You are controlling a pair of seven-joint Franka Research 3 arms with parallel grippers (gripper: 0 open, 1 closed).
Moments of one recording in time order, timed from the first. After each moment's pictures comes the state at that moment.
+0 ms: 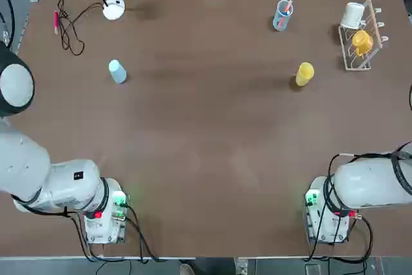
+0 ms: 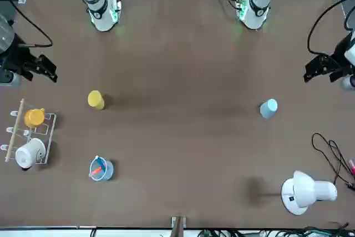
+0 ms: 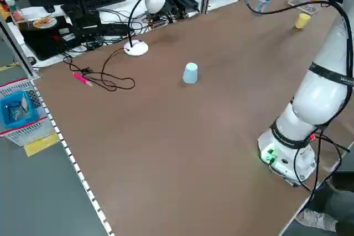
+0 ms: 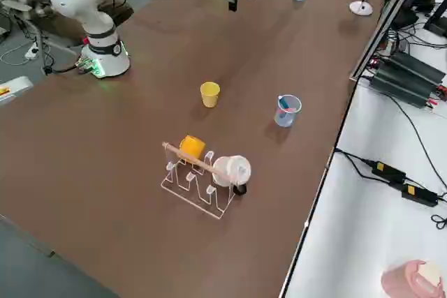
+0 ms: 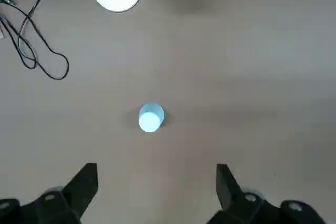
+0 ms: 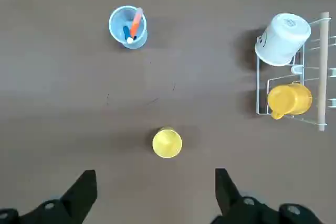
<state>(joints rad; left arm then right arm) 0.15 0.12 -0.22 -1.38 0.01 1.51 -0.07 0.03 0.01 0.04 -1.57 -0.02 1.62 0.12</state>
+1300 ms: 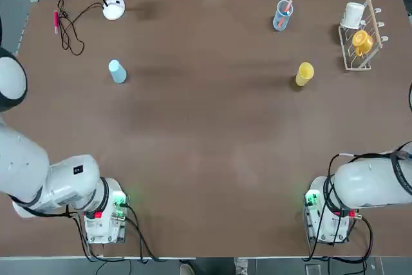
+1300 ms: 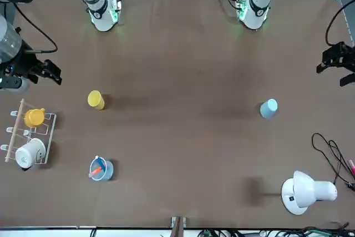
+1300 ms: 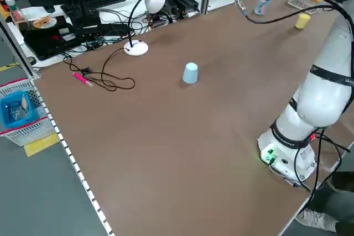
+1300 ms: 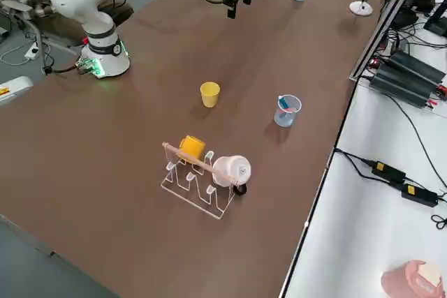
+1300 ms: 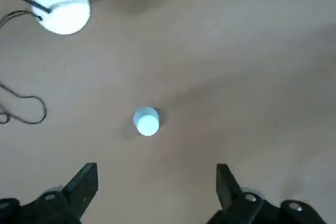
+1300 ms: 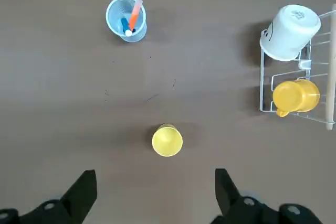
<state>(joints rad) 0.33 0.12 -0.22 -1.42 -0.22 1.47 0.53 0.03 0.01 0.04 -1.62 -0.02 1.65 0.12</state>
